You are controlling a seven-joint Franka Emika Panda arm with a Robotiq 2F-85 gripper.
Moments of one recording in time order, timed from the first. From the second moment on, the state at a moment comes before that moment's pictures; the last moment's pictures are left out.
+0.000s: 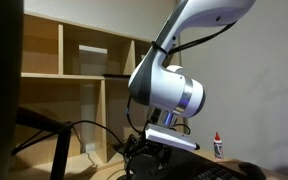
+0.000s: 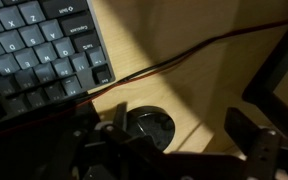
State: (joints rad) arm 0.29 0.16 0.06 -2.48 0.86 2.97 -0.13
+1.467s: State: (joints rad) arm 0.16 0.35 -0.01 -1.93 0.29 2.30 0.38
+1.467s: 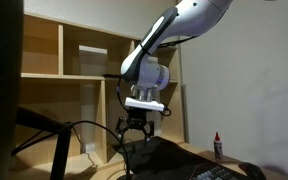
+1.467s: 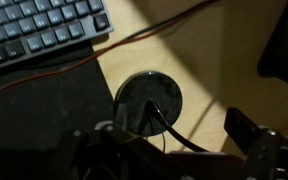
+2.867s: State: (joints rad) arm 0.17 0.49 0.06 -1.84 0.22 2.15 0.35
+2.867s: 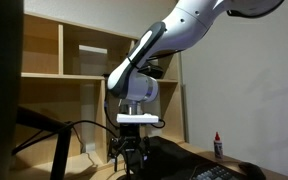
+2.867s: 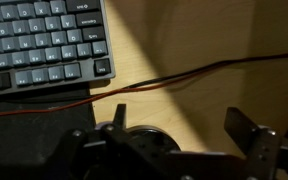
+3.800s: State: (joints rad) arm 0.14 0.49 0.08 -1.79 0.22 1.83 0.16
